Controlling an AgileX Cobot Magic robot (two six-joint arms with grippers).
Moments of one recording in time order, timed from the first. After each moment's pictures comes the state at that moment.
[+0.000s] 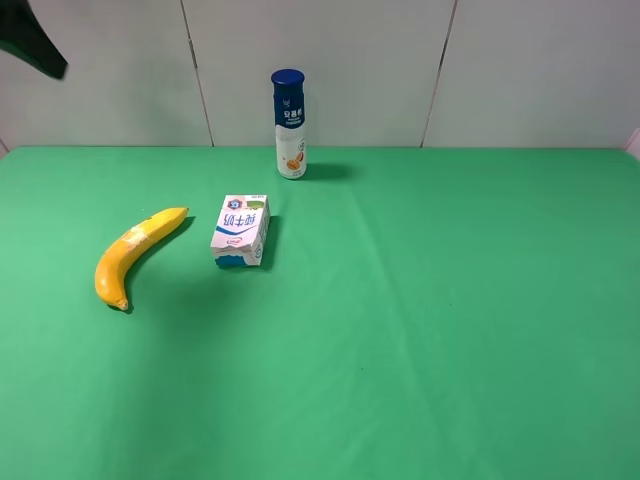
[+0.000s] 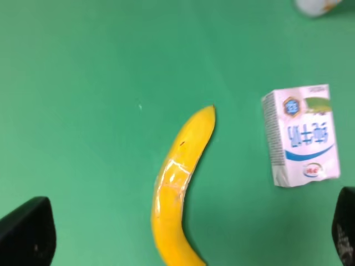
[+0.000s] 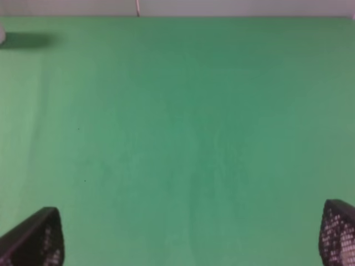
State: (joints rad) left arm 0.15 1.47 -1.37 -0.33 0.98 0.36; right arm 0.15 0.00 -0.49 -0.09 1.01 0.04
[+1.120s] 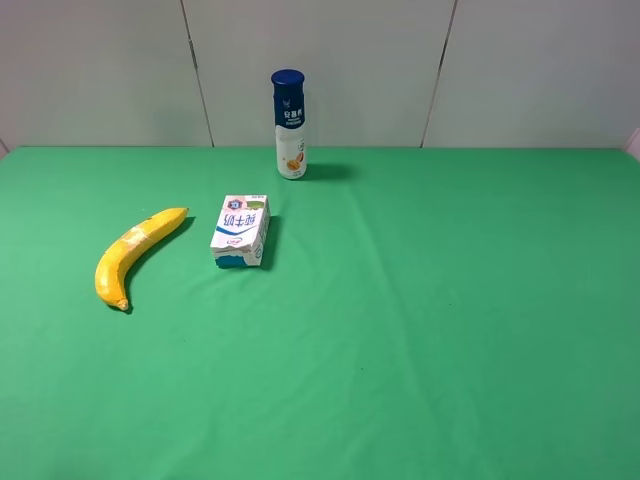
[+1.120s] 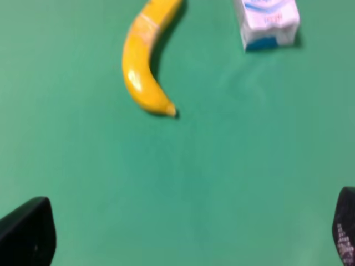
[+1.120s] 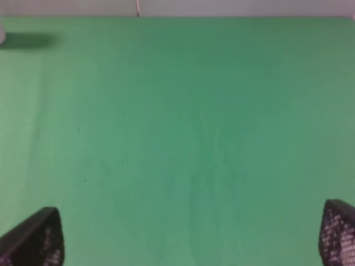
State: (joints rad) left arm 0.10 0.19 -0.53 -0.20 1.09 0.26; right arm 0.15 0.00 -0.49 -0.09 1.01 0.04
